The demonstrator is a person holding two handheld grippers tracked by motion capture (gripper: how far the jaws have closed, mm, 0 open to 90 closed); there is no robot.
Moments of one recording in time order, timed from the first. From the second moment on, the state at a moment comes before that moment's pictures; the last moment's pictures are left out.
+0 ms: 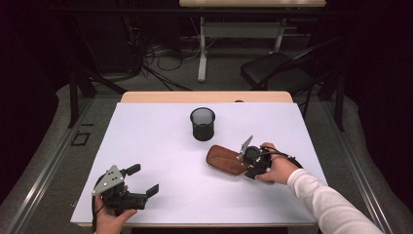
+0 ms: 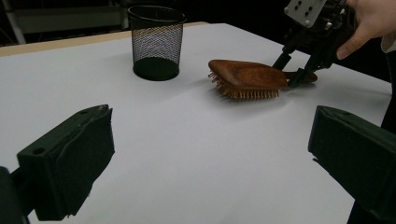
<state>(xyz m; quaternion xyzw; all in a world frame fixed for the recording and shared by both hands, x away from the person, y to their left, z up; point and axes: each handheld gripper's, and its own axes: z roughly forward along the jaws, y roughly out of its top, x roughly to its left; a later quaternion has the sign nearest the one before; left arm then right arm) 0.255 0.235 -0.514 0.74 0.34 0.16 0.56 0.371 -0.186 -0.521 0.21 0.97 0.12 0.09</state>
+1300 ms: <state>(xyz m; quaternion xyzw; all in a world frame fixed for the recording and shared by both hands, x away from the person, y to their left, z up) 0.256 0.235 -0.515 0.74 0.34 0.16 0.56 0.374 -0.182 -0.526 0.22 0.97 0.11 0.08</state>
